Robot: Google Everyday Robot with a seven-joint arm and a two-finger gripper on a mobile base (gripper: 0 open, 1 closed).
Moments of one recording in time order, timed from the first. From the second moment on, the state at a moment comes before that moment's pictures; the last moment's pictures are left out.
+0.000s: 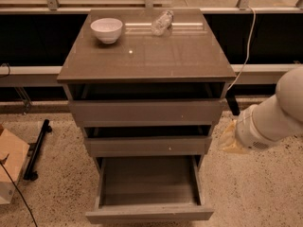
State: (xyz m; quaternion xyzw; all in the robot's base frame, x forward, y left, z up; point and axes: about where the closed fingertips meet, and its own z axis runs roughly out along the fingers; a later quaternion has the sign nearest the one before) arm 0.450 -0.216 0.770 -0.61 0.77 0.01 0.20
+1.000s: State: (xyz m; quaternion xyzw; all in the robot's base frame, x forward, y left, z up) arm 0.453 -0.206 0.654 -0.58 0.79 0.06 0.19
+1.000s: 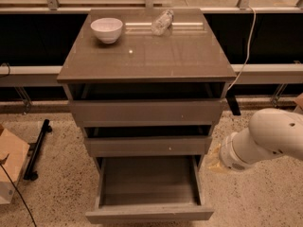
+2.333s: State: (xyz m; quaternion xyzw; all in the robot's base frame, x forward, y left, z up) arm 0.458 -0.200 0.517 -0.54 0.82 0.09 0.16
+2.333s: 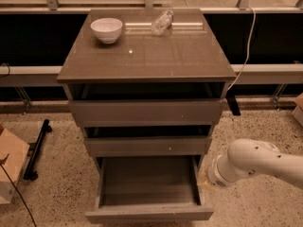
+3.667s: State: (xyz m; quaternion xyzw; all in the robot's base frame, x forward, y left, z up) arm 0.464 -0.192 0.383 -0.49 0.85 0.15 0.15
